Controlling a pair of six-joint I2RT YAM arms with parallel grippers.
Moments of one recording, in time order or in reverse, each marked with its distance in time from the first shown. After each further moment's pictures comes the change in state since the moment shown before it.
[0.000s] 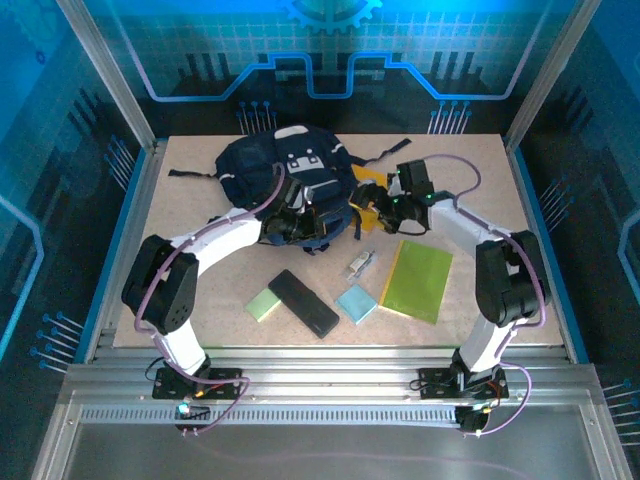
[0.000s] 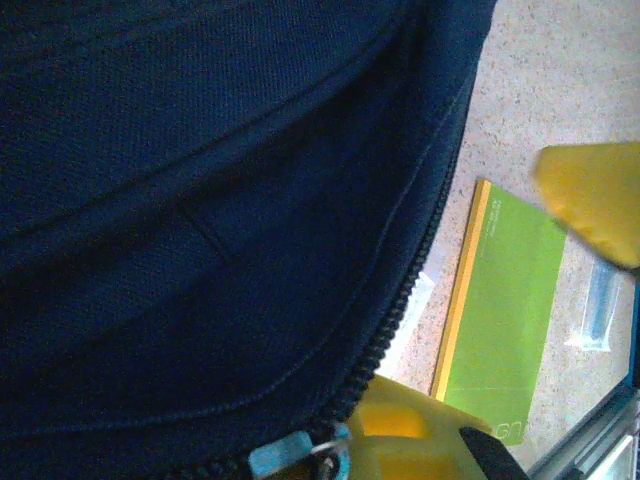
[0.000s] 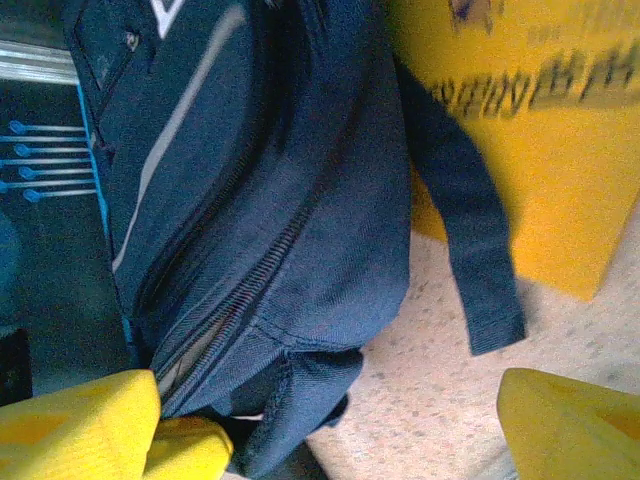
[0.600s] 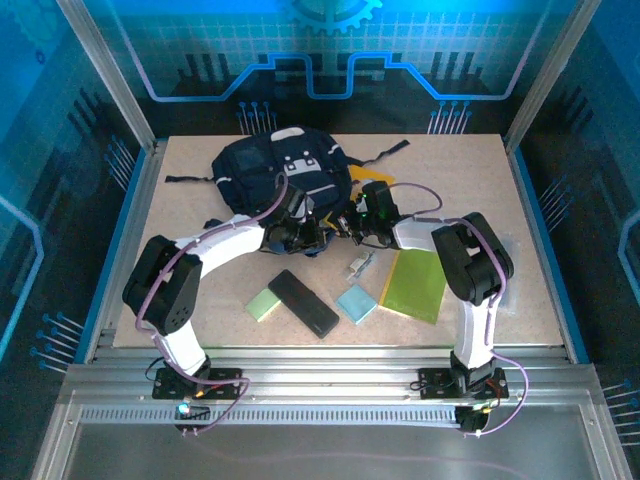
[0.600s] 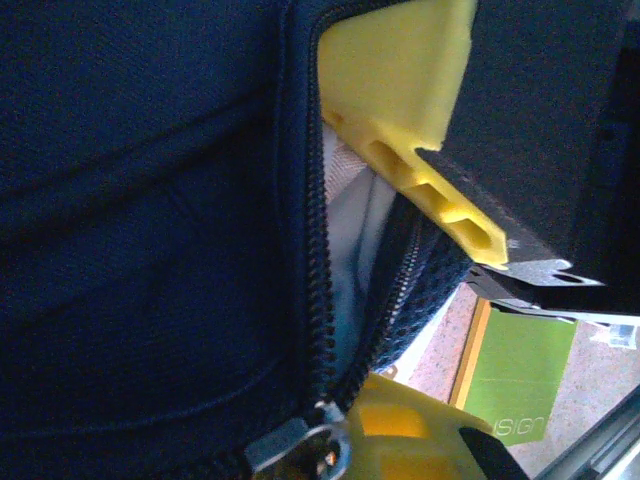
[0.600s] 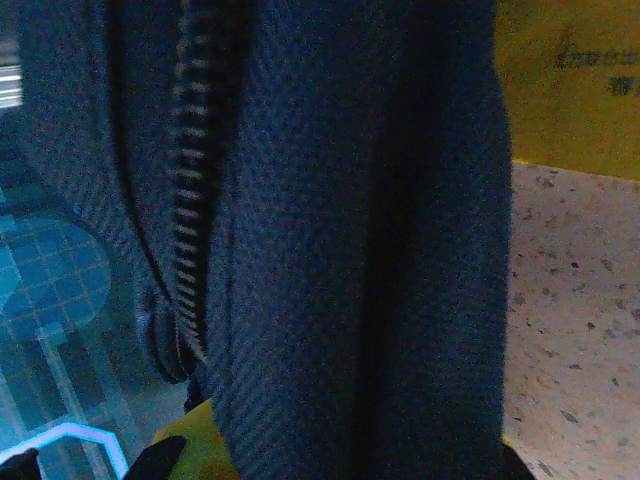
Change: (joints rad) left arm -0.014 -0.002 -0.063 0.015 -0.021 -0.038; right arm 0.148 0.224 -0.065 0.484 -0.014 0.389
